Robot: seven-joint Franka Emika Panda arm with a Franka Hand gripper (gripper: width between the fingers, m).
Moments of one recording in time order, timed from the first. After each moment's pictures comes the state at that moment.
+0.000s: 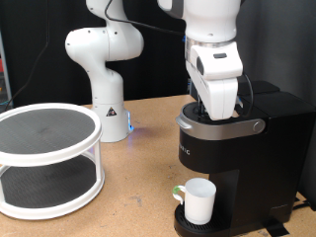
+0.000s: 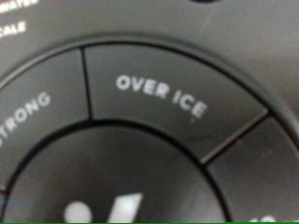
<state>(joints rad) 0.03 0.02 0.12 -2.04 0.13 1.91 -0.51</state>
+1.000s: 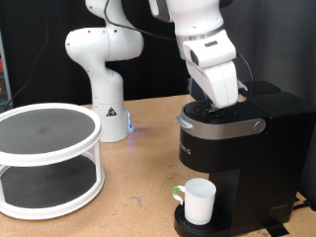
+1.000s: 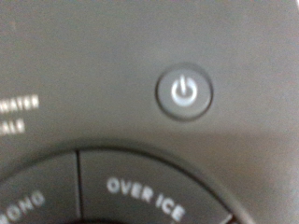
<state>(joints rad) 0.04 -0.09 0.12 -2.20 0.33 2.18 -0.66</state>
